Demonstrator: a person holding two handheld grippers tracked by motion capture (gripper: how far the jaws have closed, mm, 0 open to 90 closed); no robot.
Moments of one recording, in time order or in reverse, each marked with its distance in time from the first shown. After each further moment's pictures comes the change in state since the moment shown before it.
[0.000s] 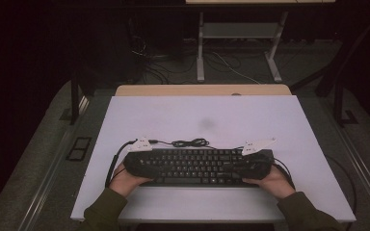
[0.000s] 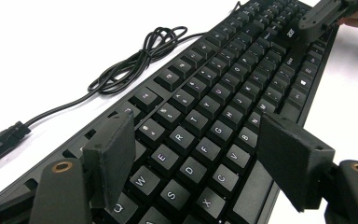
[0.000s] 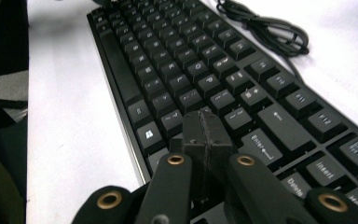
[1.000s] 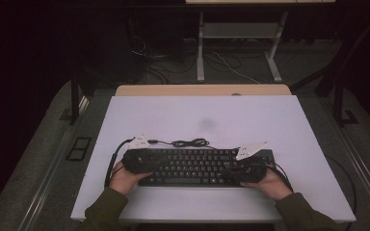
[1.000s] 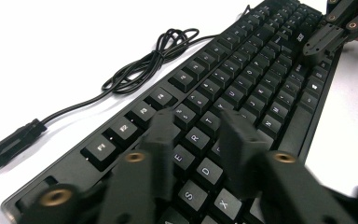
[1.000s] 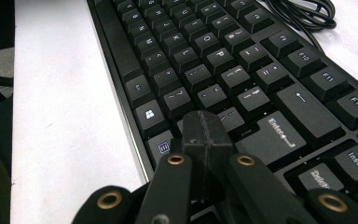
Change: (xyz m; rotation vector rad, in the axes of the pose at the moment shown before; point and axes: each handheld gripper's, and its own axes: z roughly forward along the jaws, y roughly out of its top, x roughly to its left) left arm 0.010 -0.001 0.002 -0.008 -0.004 -0.016; right arm 0.003 -0.005 0.013 0.072 -0.007 -0.036
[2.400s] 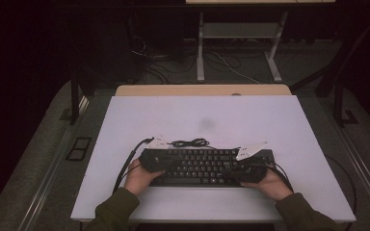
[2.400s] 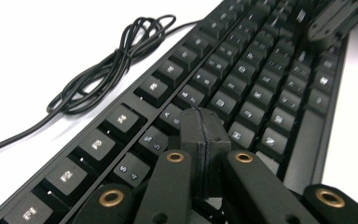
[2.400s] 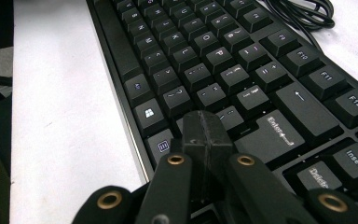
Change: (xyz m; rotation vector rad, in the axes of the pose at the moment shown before) left arm -0.011 0.011 0.039 0.074 -0.035 0.071; right arm 0.000 0.000 -0.001 0.001 -0.005 0.001
